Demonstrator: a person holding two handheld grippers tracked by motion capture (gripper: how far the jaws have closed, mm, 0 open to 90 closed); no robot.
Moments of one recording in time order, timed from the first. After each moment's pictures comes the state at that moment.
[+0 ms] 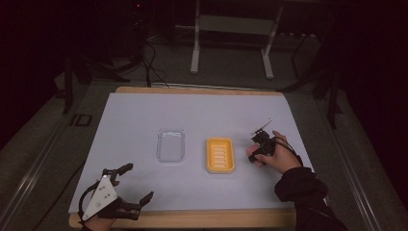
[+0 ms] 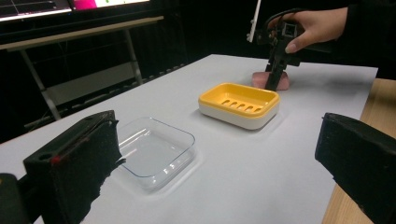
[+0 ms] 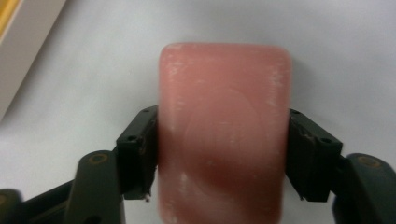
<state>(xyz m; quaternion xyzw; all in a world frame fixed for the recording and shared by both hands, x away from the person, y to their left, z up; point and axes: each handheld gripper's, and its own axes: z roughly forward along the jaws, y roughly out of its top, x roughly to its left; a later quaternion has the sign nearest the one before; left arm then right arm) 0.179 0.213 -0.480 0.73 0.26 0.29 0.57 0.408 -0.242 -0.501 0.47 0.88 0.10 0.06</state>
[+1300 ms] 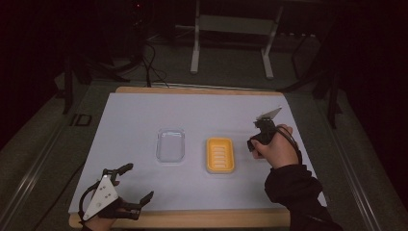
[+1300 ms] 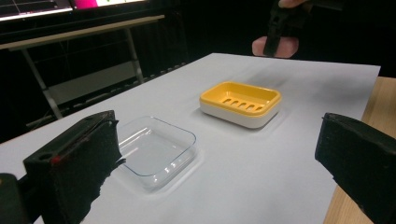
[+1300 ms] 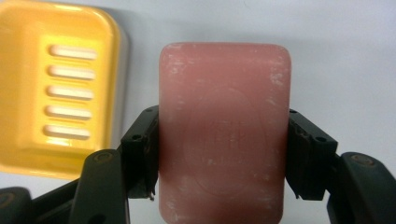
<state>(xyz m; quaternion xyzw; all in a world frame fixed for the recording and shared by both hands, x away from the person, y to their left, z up) 0.180 0.213 -0.480 0.73 0.26 0.29 0.56 0.388 -0.212 -0.422 0.64 0.75 0.09 0.09</state>
